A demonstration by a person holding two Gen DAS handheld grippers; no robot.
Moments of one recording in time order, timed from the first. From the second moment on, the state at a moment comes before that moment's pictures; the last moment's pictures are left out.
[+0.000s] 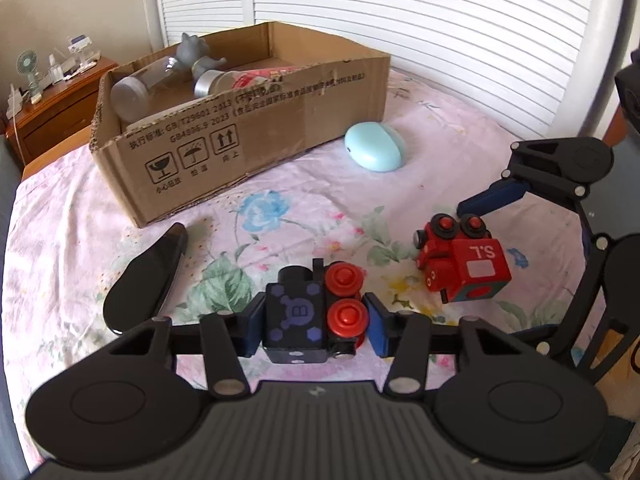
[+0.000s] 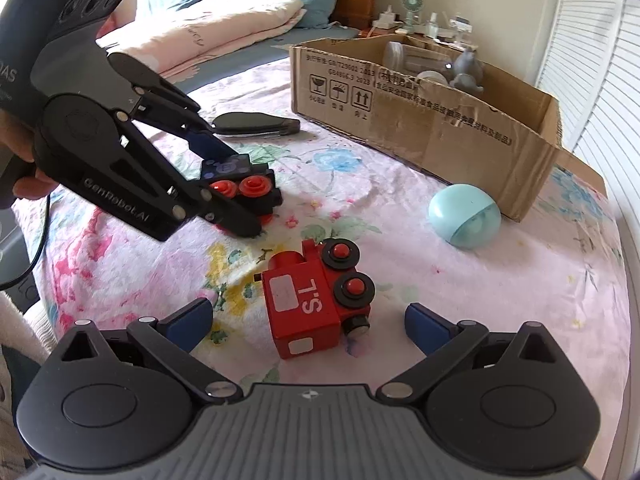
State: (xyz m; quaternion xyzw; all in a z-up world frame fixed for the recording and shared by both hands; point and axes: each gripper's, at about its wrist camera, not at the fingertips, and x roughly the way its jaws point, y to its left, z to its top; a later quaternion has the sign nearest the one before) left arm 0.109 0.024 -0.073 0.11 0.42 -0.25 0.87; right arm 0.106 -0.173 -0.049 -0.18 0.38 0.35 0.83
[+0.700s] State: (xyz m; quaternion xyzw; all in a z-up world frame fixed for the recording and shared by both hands) left arm 0.108 0.037 -0.064 0.10 0.43 -0.25 0.86; right arm 0.109 -0.172 -0.028 -0.22 0.39 0.36 0.82
